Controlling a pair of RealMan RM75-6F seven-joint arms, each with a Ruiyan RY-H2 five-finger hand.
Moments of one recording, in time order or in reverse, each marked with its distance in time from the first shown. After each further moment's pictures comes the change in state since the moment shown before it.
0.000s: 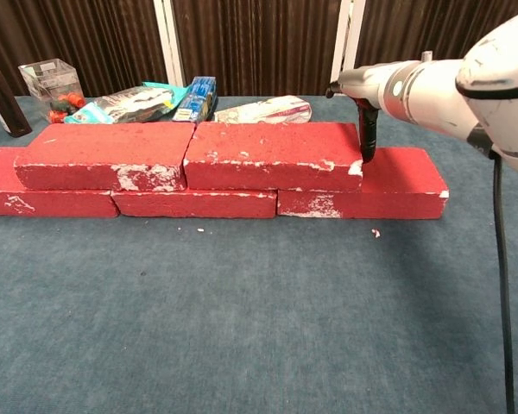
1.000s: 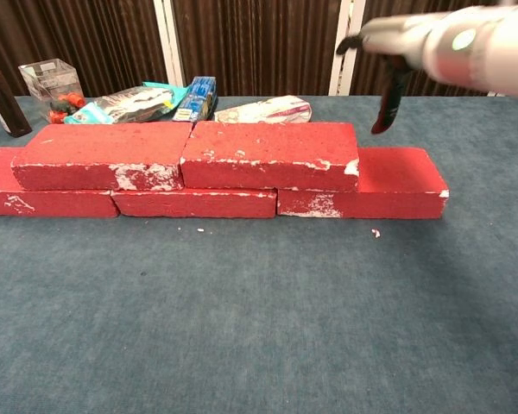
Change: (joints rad) left arm -0.010 -0.006 0.000 0.005 -0.003 -0.017 0.017; right arm -0.141 0.210 -0.007 -0.360 -0.250 0.135 0.146
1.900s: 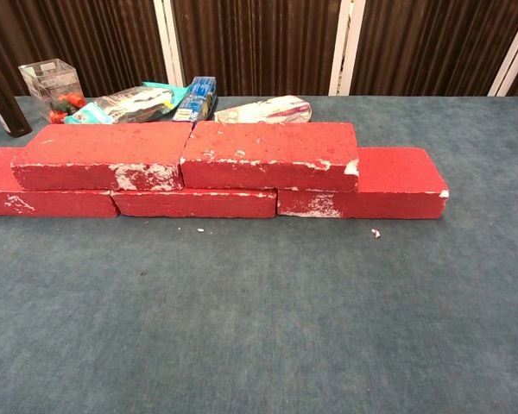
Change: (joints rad) left arm 0.006 -0.103 0.010 0.145 0.272 0.183 -0.081; right arm -0.809 0.174 -0.415 0.161 -0.923 0.442 0.768
